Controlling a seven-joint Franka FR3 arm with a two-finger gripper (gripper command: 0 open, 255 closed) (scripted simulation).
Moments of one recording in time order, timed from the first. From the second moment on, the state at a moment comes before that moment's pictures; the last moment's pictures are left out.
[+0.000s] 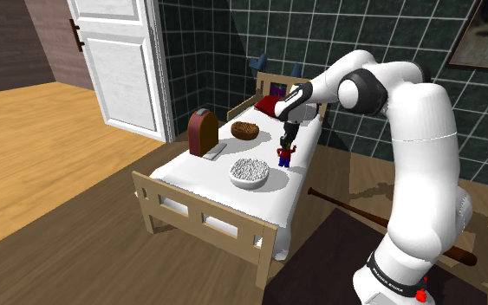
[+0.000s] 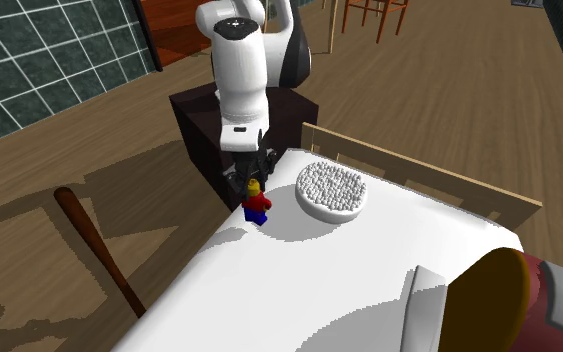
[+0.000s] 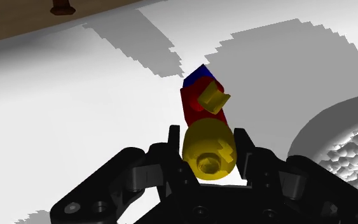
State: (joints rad) arm -0.17 0.49 -0.35 -1.81 0.21 2.37 -0.70
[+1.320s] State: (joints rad) arm -0.15 0.36 -0.38 -1.71 0.15 2.15 -0.66
